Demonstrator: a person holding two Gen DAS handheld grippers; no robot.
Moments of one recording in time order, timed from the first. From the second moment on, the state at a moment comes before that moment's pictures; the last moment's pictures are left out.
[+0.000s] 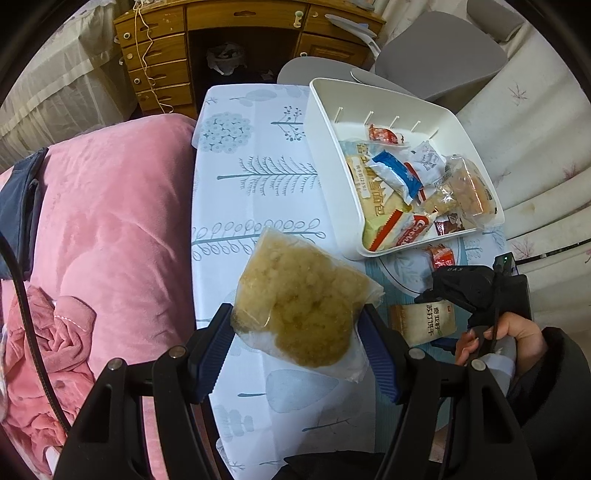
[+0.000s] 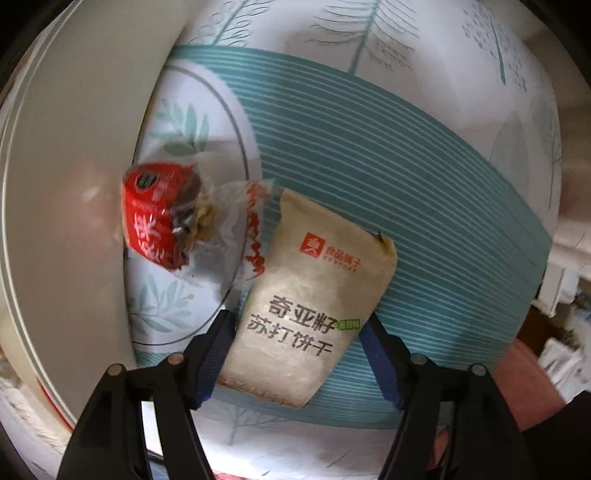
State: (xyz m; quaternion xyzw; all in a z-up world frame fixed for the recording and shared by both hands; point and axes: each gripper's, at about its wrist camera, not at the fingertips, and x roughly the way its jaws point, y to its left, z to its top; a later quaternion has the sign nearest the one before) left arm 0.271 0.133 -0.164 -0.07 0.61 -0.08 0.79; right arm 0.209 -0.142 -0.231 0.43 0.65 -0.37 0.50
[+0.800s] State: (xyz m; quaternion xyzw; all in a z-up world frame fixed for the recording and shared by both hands) left arm 0.329 0.100 -0.144 -0.06 0.59 -0.09 0.80; right arm 0.187 -0.071 -0.188 0.32 0.74 -0.16 0.57
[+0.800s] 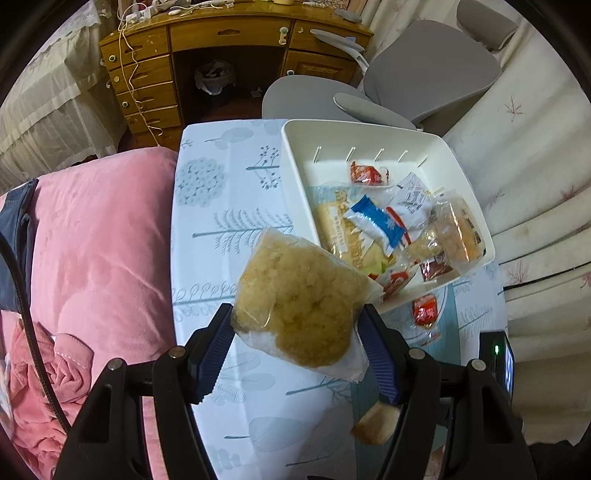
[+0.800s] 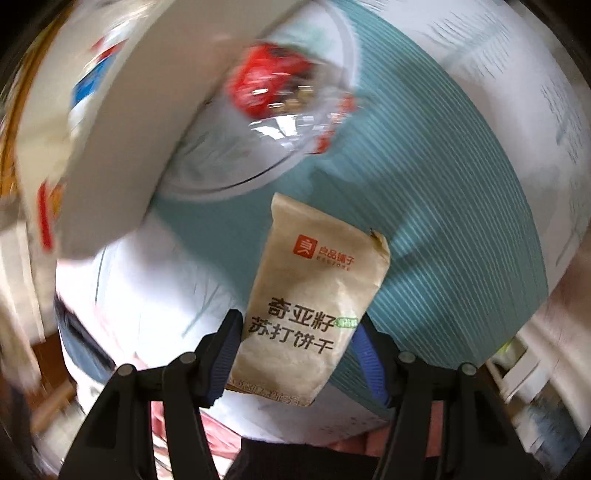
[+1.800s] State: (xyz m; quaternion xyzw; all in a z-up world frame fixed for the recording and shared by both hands) left arm 0.413 0.030 -0.123 -0.12 0.53 -0.01 0.84; right arm 0.315 -0.095 -0.085 0.09 0.55 0.12 0.82
